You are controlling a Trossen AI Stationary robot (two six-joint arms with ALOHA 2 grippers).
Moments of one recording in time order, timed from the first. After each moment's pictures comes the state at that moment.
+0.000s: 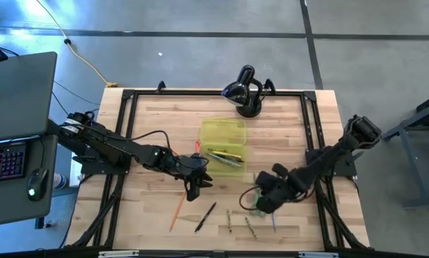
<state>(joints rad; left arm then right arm) -0.29 1.49 0.94 -0.01 -0.06 -0.47 0.61 1.54 0.97 -0.75 0.33 1.11</state>
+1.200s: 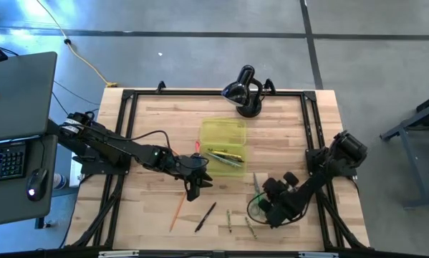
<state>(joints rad) -0.29 1.49 0.94 -0.01 -0.06 -0.48 0.75 1.82 0.96 -0.91 0.48 1.56</state>
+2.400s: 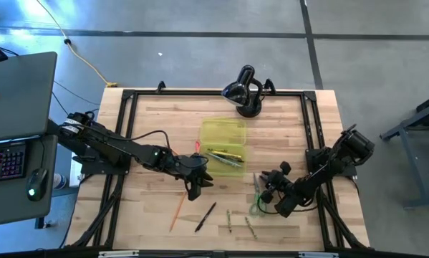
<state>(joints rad) -0.29 1.49 0.94 0.00 -0.07 -0.53 0.74 1.80 0.49 -0.12 0.92 1.32</state>
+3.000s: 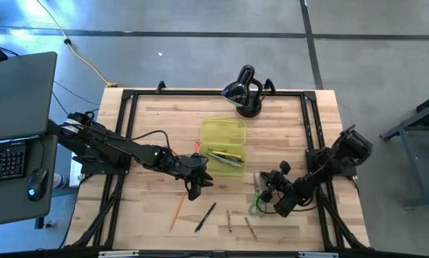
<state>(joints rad) -0.29 1.49 0.94 0.00 -0.07 -0.53 0.74 1.76 0.51 -0.09 0.96 1.27</state>
